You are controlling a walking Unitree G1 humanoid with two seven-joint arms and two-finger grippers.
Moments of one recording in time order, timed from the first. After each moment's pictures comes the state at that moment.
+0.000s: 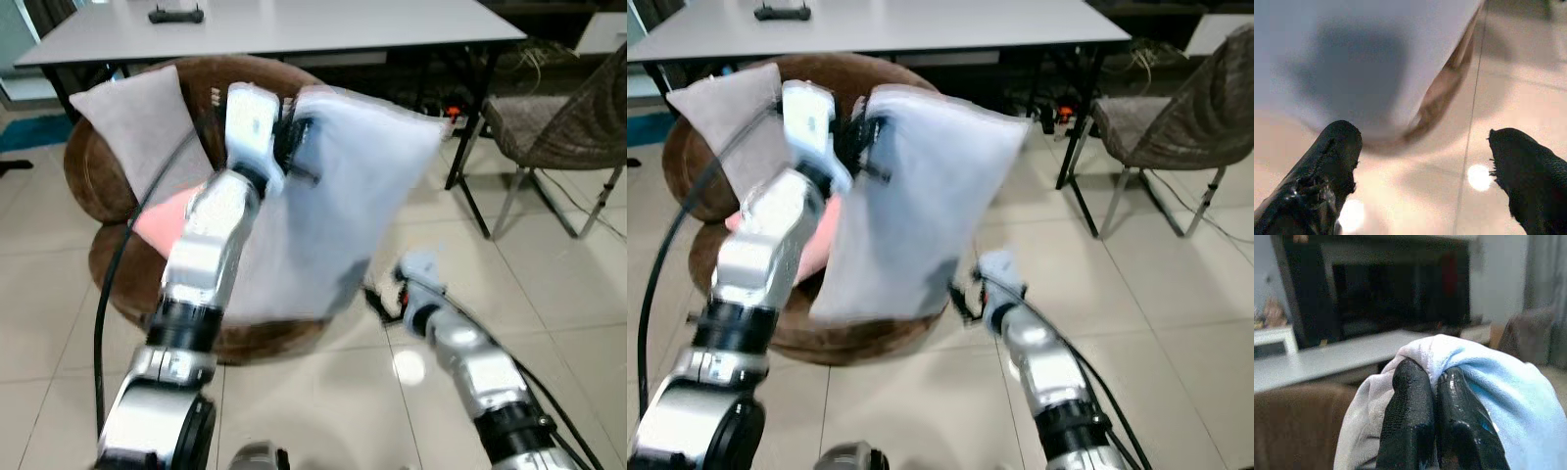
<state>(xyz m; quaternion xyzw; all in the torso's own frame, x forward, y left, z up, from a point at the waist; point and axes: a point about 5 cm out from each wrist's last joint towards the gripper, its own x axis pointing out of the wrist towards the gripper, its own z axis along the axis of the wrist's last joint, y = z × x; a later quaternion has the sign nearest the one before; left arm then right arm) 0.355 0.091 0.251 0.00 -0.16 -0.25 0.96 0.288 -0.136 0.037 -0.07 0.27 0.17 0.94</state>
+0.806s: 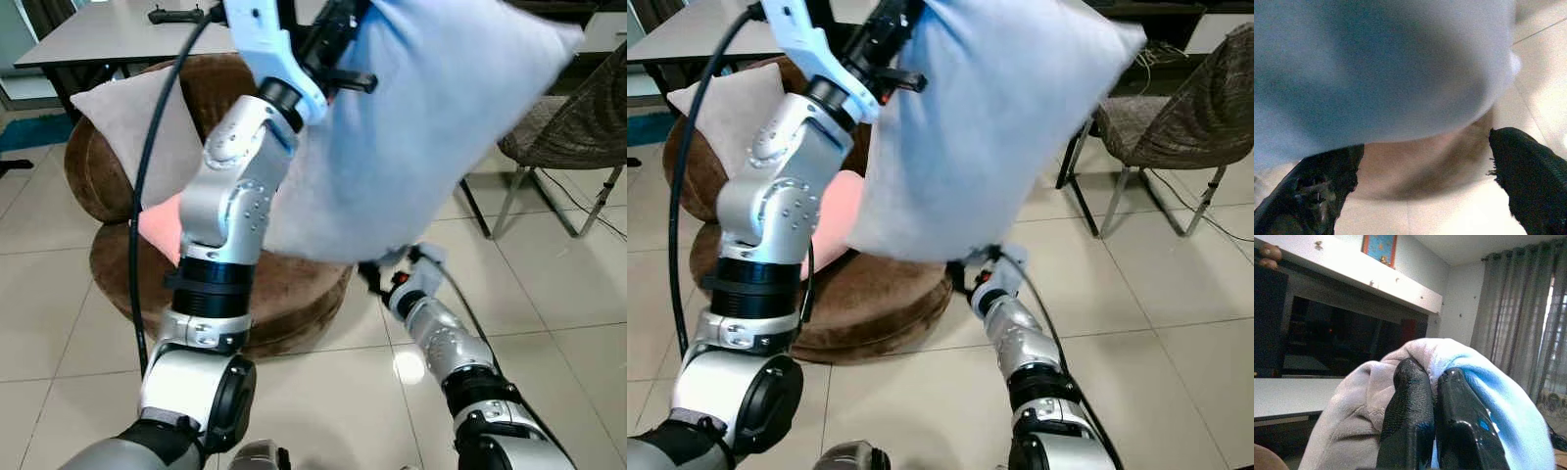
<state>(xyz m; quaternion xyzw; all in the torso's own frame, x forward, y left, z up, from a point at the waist) 0.341 0.063 0.323 -0.16 -0.23 -0.31 0.91 0.321 -0.127 0.039 0.30 0.22 0.05 0.93</state>
